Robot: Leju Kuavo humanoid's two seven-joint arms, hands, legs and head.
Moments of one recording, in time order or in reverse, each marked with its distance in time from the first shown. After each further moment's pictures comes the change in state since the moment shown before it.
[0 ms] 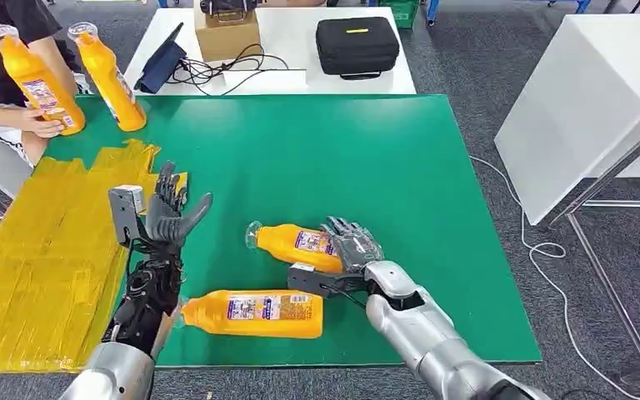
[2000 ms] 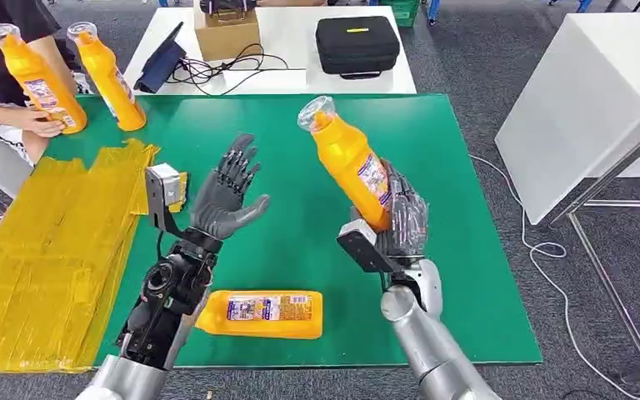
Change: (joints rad) left arm 0.061 -0.018 -0.345 -0.358 0.192 -0.233 0.183; right arm 0.158 0.051 -0.373 -0.279 -0.296 -0.621 -0.454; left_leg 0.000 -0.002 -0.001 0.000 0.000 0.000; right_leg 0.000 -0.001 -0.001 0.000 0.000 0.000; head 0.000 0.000
